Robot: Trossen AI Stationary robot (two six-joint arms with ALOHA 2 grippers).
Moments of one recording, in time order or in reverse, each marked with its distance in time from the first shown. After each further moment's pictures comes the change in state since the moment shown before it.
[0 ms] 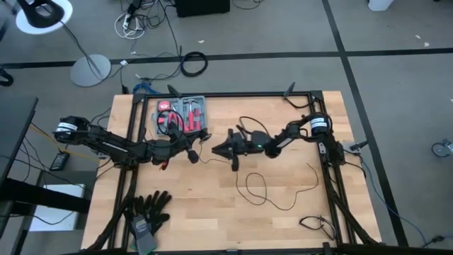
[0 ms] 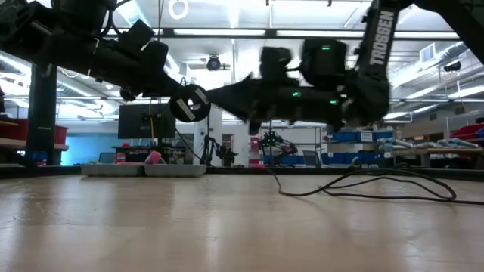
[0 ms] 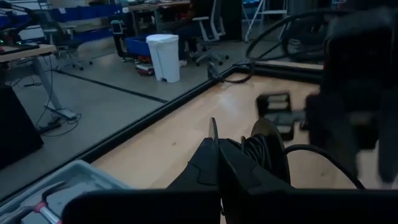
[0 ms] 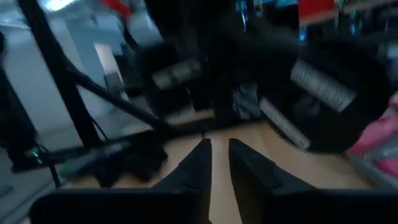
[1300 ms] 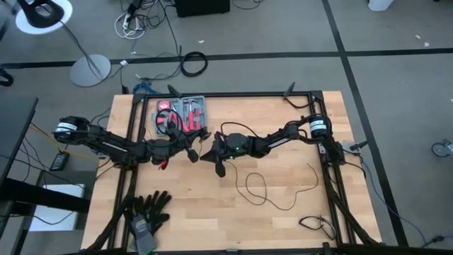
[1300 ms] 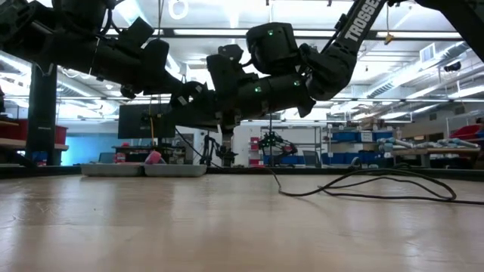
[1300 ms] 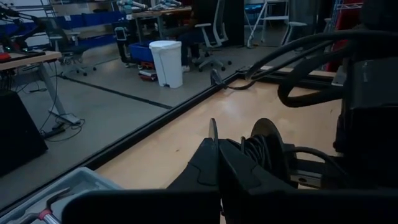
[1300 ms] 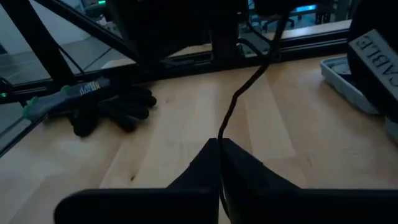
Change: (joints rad) left arm 0.005 0.000 0.000 0.031 -0.009 0.027; right arm 0.044 0.003 0.291 -0.615 0.021 -0.119
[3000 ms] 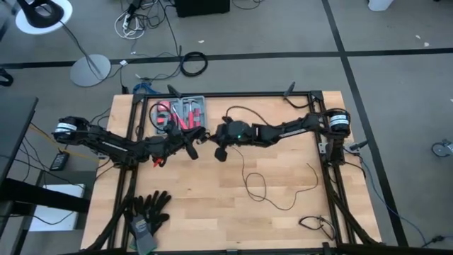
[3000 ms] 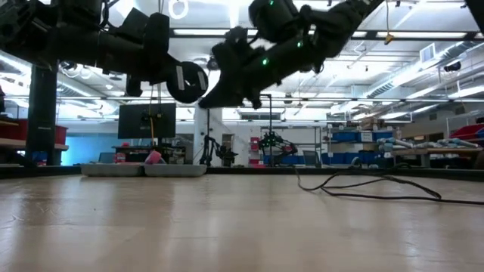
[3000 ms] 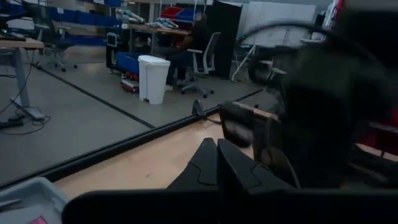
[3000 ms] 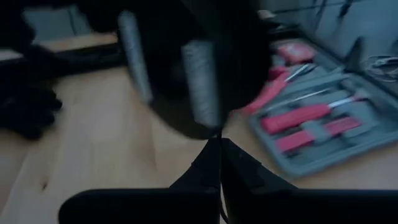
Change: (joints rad) left arm 0.020 0.000 0.000 0.164 0.052 -0.126; right arm -0.043 -0.237 0.032 -0.453 0.286 -0.047
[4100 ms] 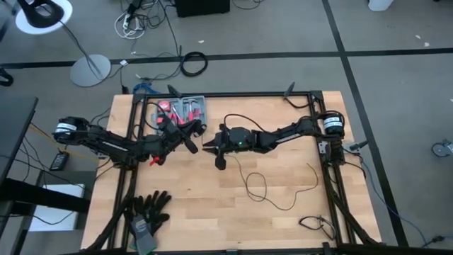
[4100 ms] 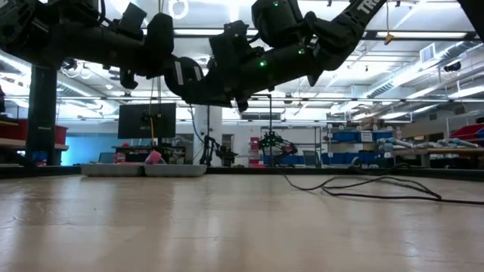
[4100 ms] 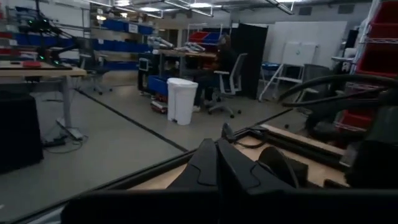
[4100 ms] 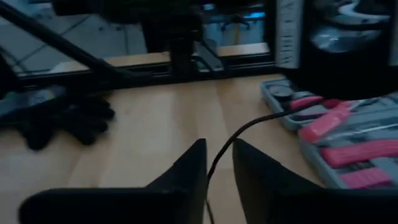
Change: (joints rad) left arm 0.013 0.000 -0.002 0.105 -0.125 0.128; right arm 0.045 0.071 -0.037 0.244 -0.112 -0.036
